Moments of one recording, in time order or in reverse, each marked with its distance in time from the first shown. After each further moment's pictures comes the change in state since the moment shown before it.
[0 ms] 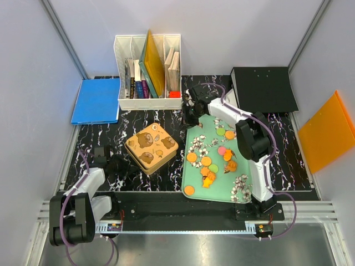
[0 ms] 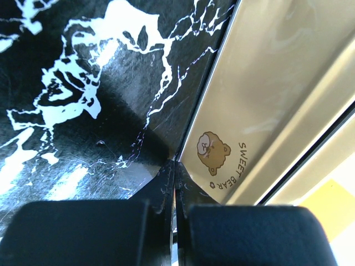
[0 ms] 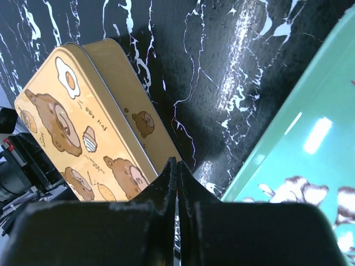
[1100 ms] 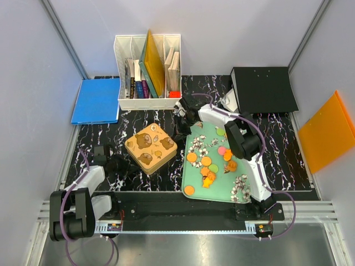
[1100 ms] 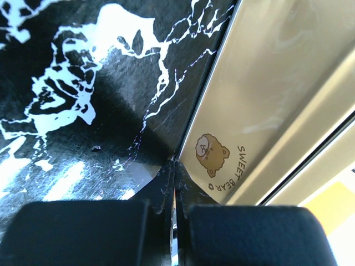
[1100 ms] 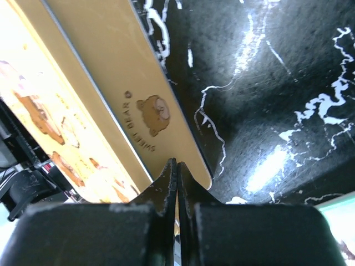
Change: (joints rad) left arm 0.007 0.045 0.012 0.011 0.029 0.016; right arm 0.073 0.115 0.005 0.013 -0.151 -0.009
